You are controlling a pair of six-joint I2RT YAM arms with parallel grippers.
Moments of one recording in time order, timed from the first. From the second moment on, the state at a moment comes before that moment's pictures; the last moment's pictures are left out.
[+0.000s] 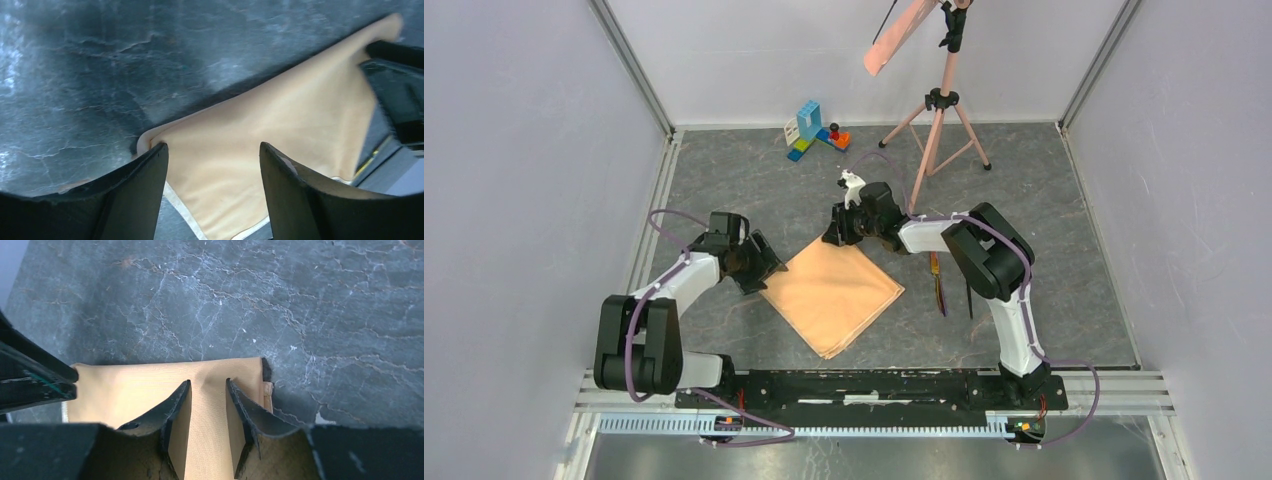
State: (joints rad) left arm -0.08 1.33 0.65 -0.39 0.24 -0.70; right arm 0.68 2.13 1.24 0.35 -0.35 0.37
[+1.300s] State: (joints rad) left arm -0.08 1.07 0.66 -0.52 0.41 -0.63; right arm 0.68 1.67 0.80 0.01 -0.27 0.14
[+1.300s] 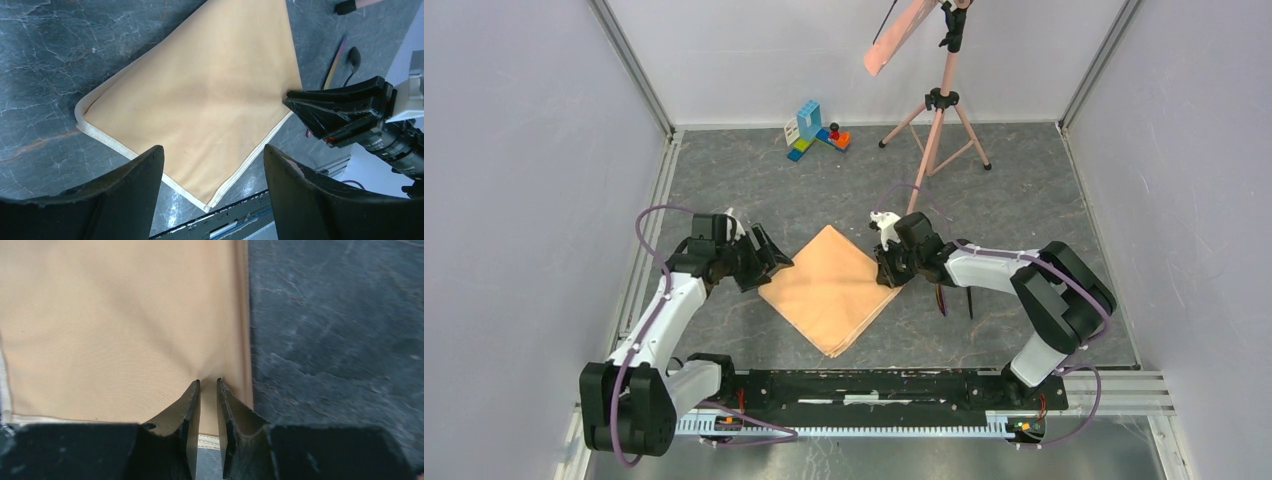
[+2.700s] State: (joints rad) left arm -0.08 0.71 0.83 -0.73 0.02 -0.57; right arm 1.25 1.88 1.30 -0.74 0.01 0.05
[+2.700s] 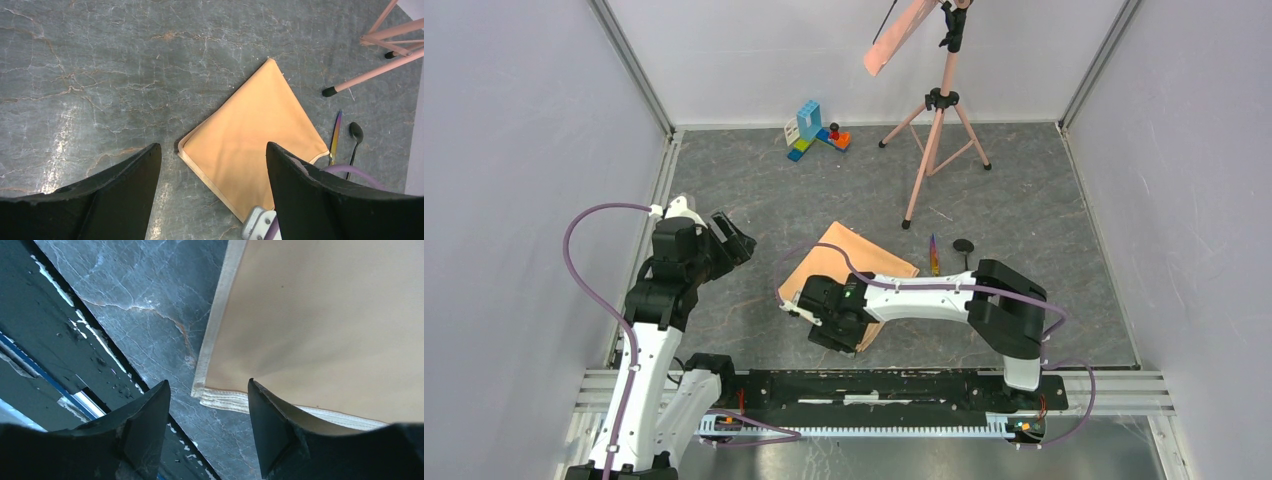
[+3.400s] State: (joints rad) left arm -0.08 0.70 0.83 -0.73 0.02 -0.57; right arm 1.27 1.90 1.24 -0.65 0.11 0.08
